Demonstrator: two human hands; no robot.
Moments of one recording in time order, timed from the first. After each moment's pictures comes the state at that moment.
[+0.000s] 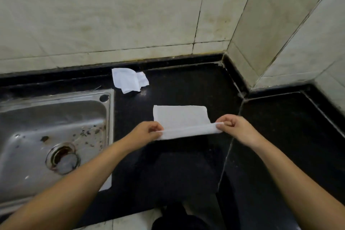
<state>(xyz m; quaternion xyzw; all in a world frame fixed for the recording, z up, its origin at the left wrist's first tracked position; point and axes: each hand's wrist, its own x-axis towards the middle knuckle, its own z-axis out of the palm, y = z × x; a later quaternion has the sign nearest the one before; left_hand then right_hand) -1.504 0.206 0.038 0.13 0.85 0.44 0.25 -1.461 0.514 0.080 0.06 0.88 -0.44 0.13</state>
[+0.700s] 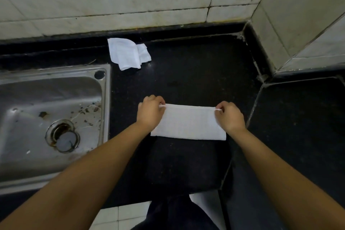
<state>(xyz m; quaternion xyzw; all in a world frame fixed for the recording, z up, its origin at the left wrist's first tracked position) -1.547 0.245 -0.020 0.02 0.97 0.23 0.11 -1.516 0.490 -0.011 0.18 0.94 -0.26 0.11</state>
